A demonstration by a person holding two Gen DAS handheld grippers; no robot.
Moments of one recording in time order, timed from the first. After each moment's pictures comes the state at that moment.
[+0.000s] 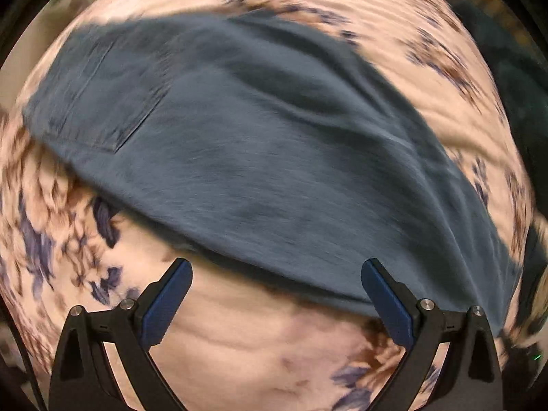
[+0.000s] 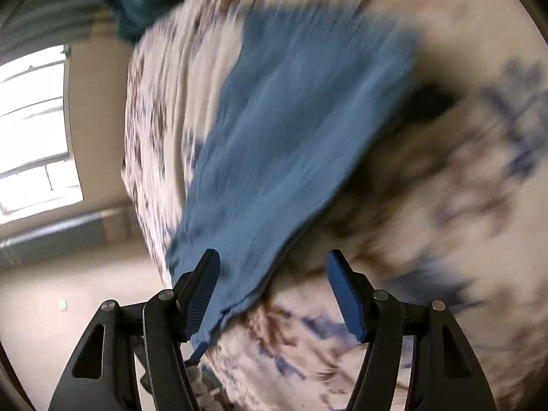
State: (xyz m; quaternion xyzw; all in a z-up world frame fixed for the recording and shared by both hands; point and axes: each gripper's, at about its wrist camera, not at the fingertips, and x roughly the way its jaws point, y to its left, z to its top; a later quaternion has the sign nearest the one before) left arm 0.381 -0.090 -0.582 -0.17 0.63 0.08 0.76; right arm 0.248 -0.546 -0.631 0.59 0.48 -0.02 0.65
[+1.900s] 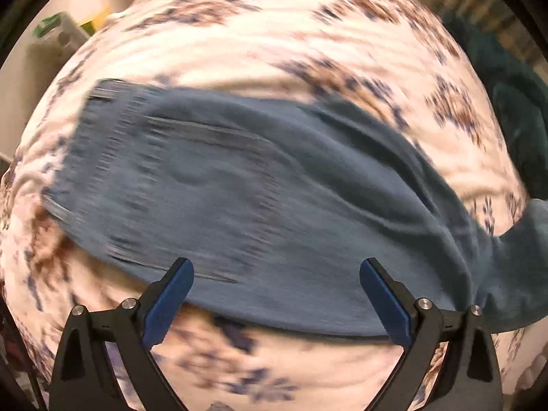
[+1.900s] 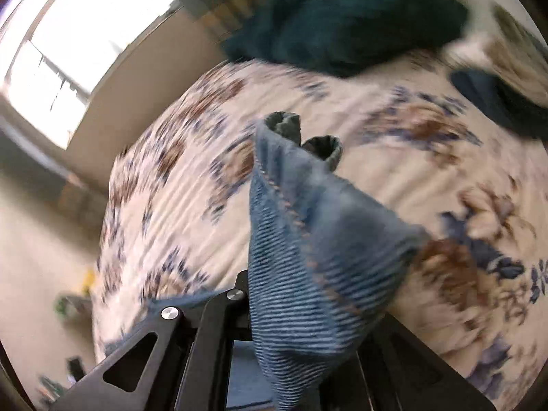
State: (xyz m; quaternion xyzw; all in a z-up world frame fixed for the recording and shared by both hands) left arm 0.414 0.037 -0.530 -0.11 0.59 0.04 0.80; right arm 0.400 -0.378 -0.469 0.30 0.39 -0.10 0.86
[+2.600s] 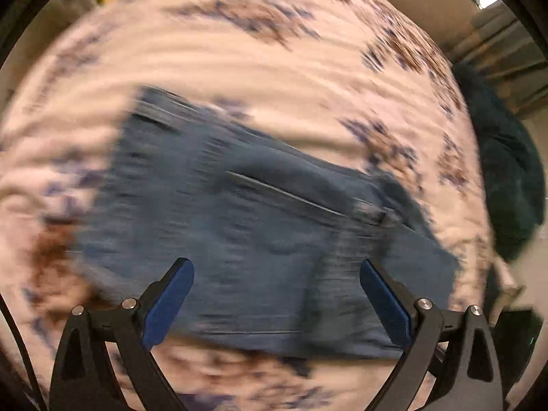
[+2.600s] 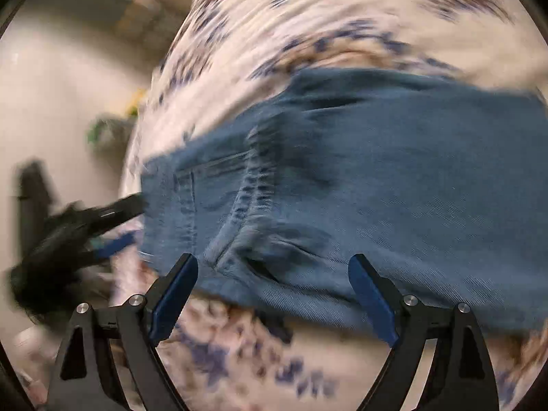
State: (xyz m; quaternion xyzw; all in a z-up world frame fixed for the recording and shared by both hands) left arm 0.463 0.135 -0.539 -0.23 0.60 -0.02 0.76; right arm 0.433 -0.114 -0.562 0.24 0.59 0.15 0.75
